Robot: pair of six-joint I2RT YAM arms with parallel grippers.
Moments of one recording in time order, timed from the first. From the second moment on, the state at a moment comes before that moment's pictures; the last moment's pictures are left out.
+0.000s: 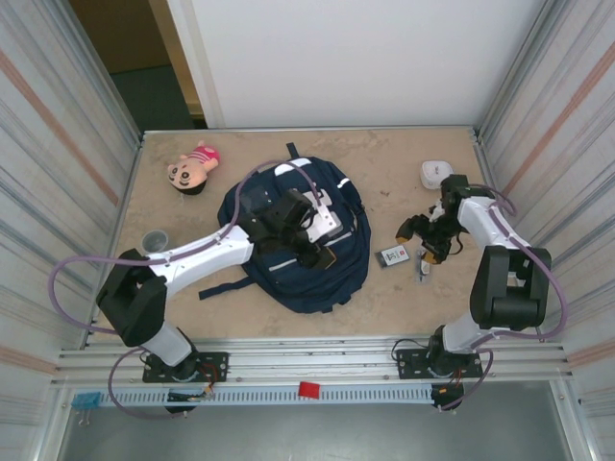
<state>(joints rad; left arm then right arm) -0.82 1.57 1.17 -0.42 0.28 0.20 -0.10 1.55 1.08 -1.03 -0.38 0.43</state>
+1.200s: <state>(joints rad) -0.99 2.42 2.04 -0.69 0.29 0.29 -0.53 1.37 1.00 -1.02 -0.71 0.32</state>
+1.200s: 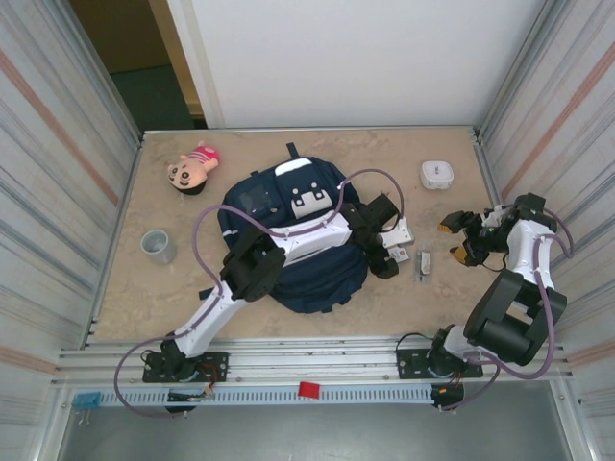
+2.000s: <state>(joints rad) -1.01 2.48 2.07 -0.65 0.20 0.45 -0.53 1.31 0.95 -1.00 -0.76 0.32</state>
